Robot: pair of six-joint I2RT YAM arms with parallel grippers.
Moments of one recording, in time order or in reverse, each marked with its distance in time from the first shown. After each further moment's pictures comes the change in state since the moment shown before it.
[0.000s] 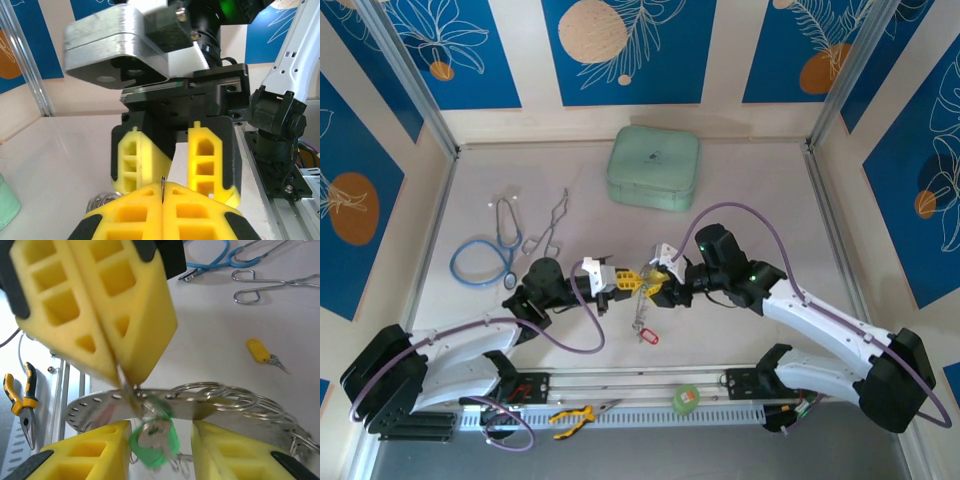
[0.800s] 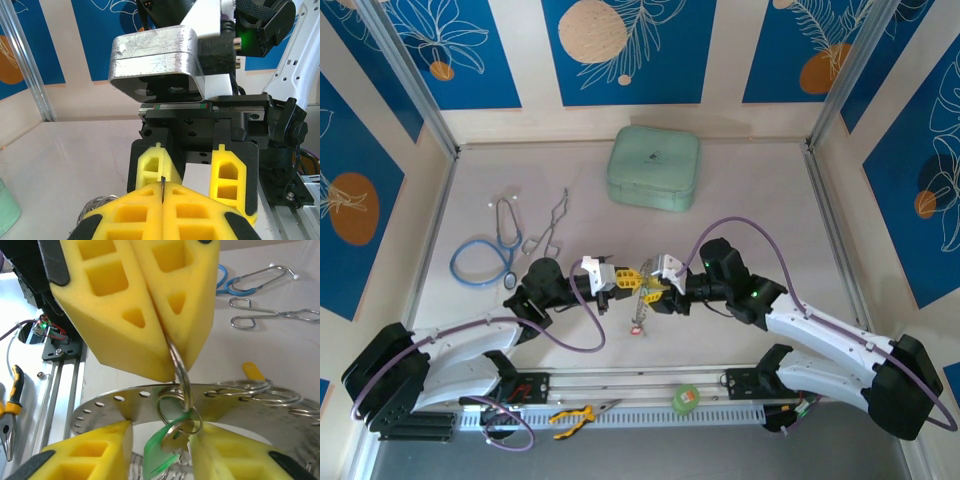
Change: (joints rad) left arm 0.000 0.012 0.000 0.041 0.000 -0.018; right arm 0.050 -0.053 -0.126 0.216 0.040 -0.003
